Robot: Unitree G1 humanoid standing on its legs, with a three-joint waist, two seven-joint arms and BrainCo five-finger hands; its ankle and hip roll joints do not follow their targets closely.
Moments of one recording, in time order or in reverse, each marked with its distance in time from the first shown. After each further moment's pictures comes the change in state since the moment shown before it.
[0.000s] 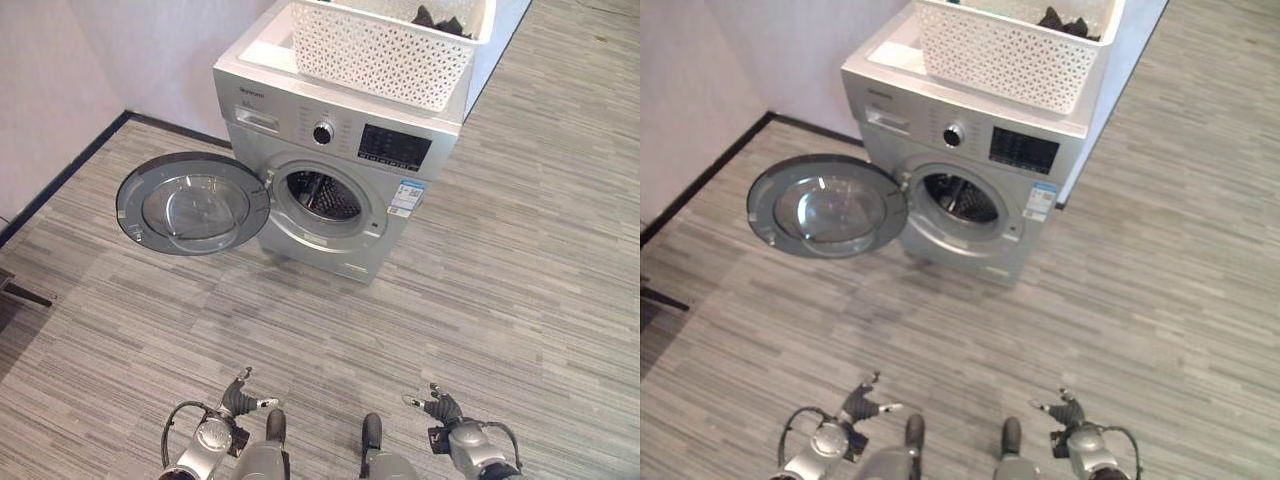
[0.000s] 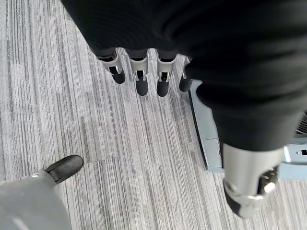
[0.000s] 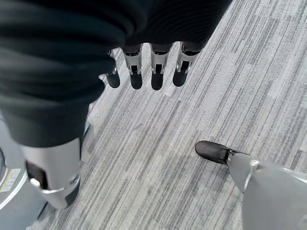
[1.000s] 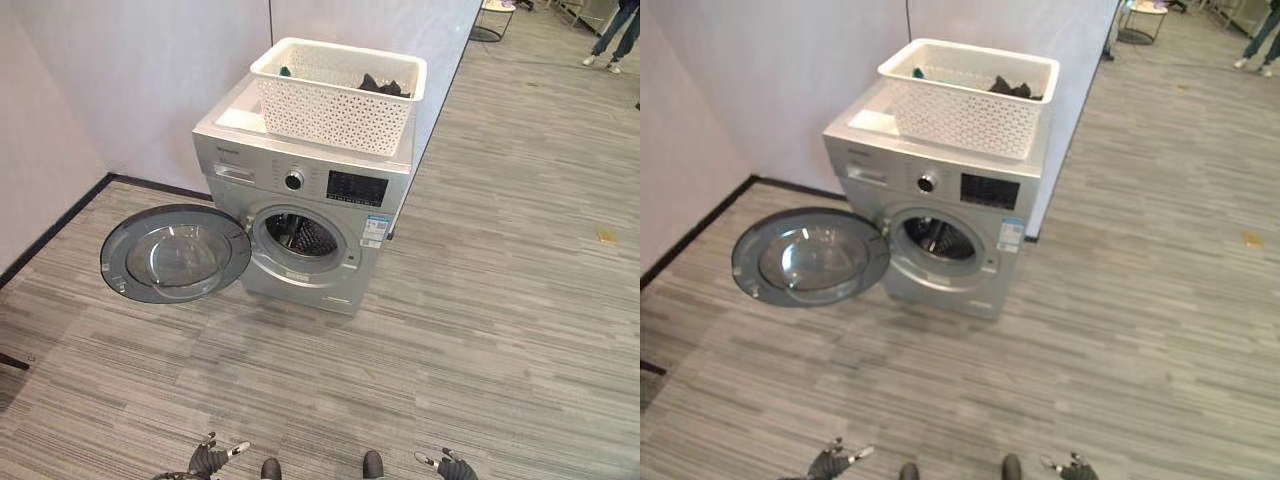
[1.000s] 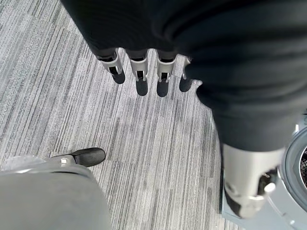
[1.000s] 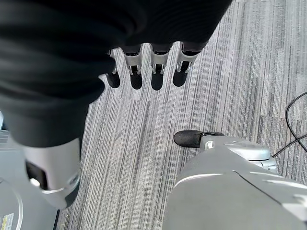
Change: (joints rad) left arm 0.099 -0.087 0.204 0.371 -0.214 -0.107 -0.056; right arm 0.198 0.025 -0.079 0.127 0.079 -0.082 0.098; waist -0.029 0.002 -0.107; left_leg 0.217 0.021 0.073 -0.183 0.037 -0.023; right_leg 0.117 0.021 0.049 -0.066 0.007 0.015
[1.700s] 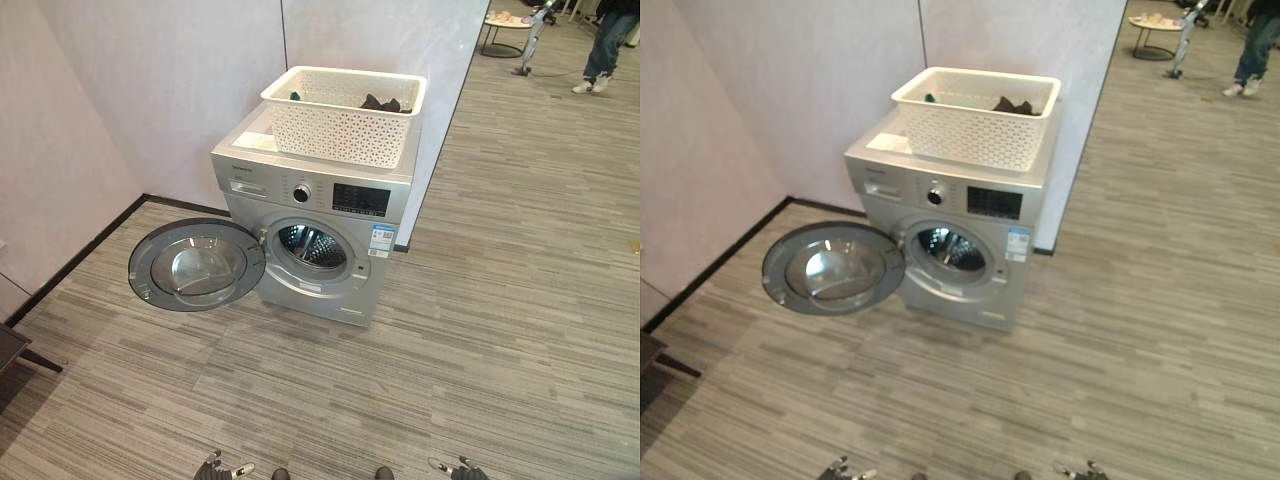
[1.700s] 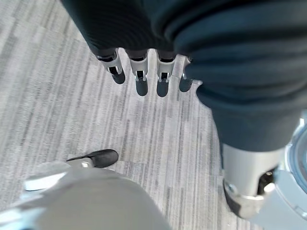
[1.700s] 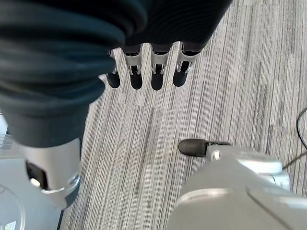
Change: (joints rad) left arm 0.016 -0.002 -0.056 0.040 0.018 0.002 -0.011; right arm -0.005 -0.046 -0.020 0.001 0.032 0.006 -0.052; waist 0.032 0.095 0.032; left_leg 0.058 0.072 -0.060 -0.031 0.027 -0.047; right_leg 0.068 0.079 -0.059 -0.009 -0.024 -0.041
